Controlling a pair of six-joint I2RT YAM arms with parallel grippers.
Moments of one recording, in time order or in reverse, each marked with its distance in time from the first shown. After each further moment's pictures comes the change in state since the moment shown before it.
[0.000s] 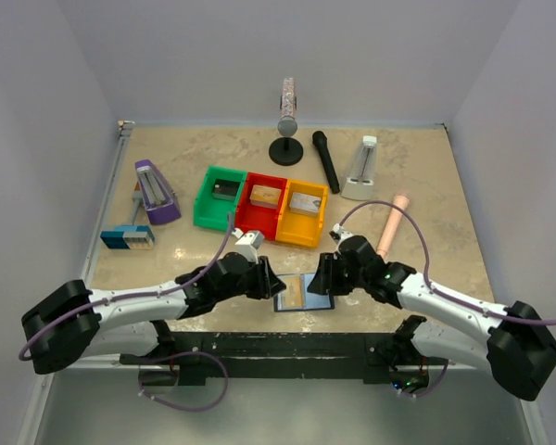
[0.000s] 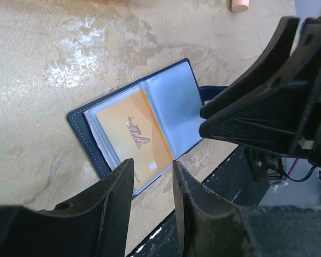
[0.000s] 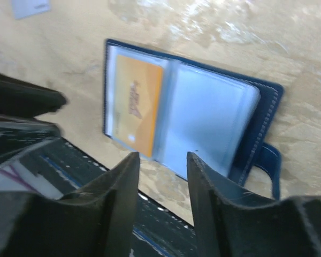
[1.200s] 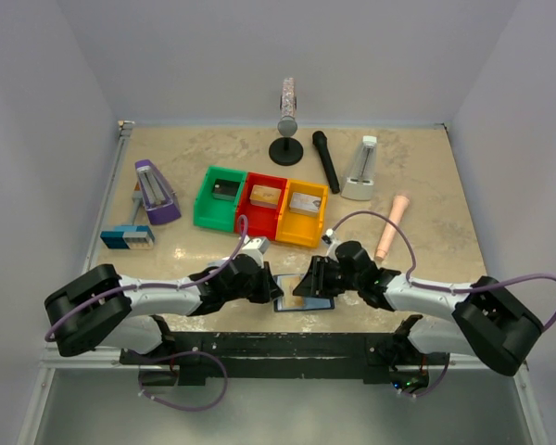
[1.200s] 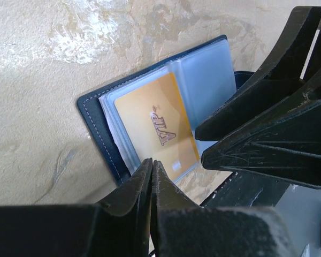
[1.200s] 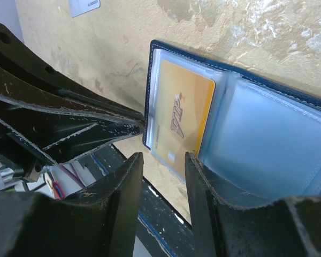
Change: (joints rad) left arm 0.002 0.193 0.000 0.074 0.053 -0.037; right arm 0.000 0.169 -0.129 0.488 -0.195 0.167
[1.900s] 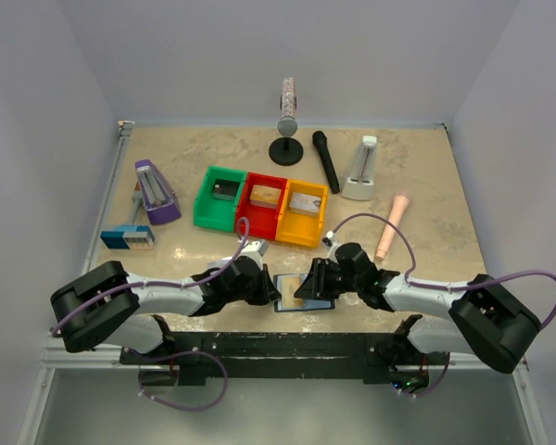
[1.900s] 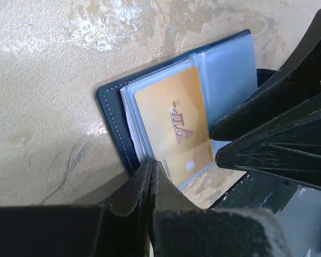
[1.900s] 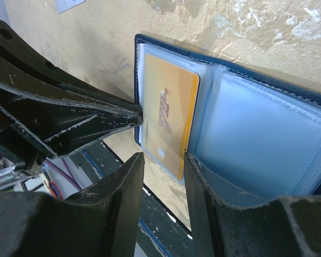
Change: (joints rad) left arm 0.000 0.042 -0.013 0.009 -0.012 -0.031; right arm 0.000 0.020 -0.018 0.011 0.001 -0.001
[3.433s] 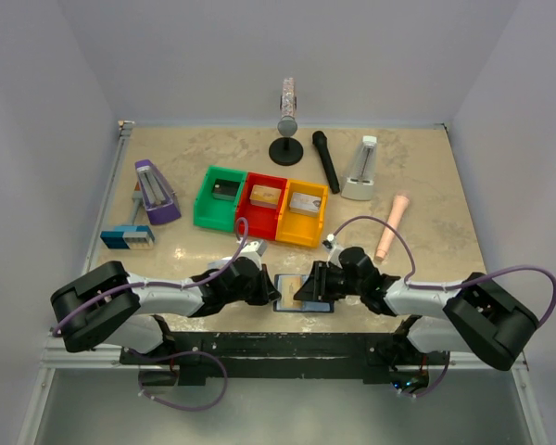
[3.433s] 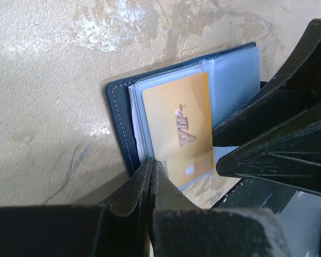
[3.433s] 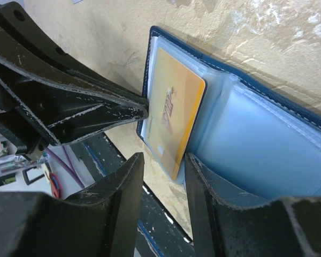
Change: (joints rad) left arm 0.000 0.003 -0.016 0.027 -0.008 -0.013; right arm -0.001 0.021 -0.068 0.160 -0.043 -0.010
